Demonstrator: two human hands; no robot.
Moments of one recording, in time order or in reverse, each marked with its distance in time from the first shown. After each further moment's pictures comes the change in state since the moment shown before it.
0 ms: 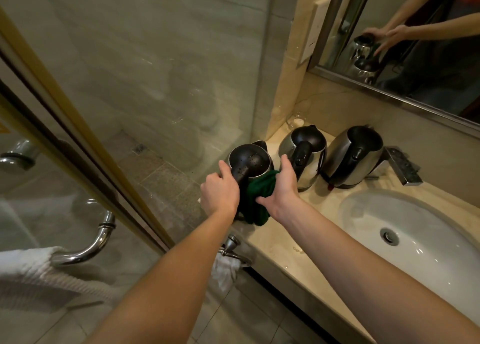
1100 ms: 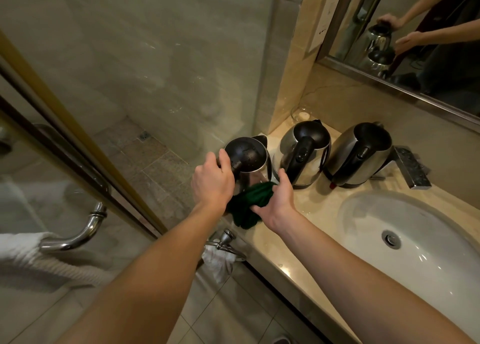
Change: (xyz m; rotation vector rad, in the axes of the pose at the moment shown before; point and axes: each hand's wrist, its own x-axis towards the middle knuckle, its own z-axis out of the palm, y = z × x) left_hand 0.012 -0.004 -0.001 0.172 0.043 0.291; right_hand 0.034 0.024 -0.029 0.054 -0.034 0.106
